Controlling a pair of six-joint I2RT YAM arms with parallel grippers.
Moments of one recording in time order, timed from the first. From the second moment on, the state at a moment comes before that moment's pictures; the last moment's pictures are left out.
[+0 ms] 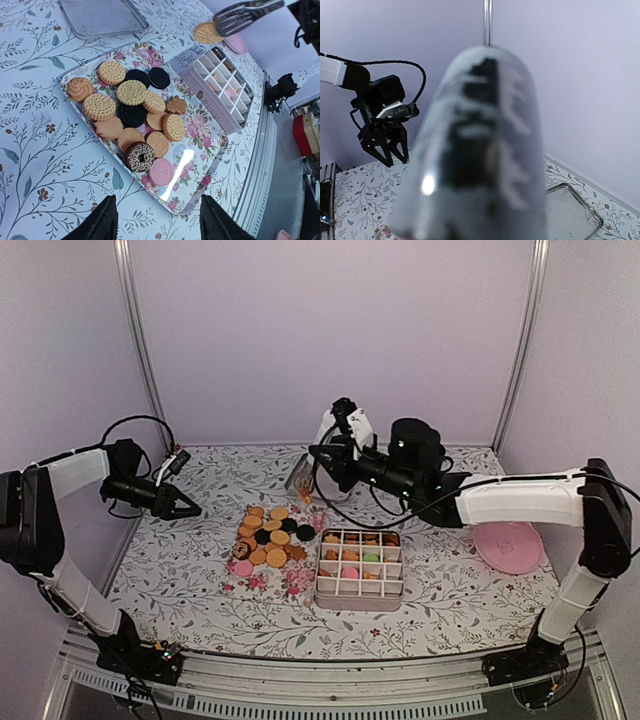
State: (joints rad) left arm 0.11 1.56 1.10 -0.93 0.96 0.70; right arm 0.90 1.76 1.21 0.53 -0.04 -0.02
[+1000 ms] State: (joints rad) left arm 0.11 1.56 1.10 -0.92 0.98 0.70; right arm 0.89 1.05 0.86 -0.24 -0.09 0.06
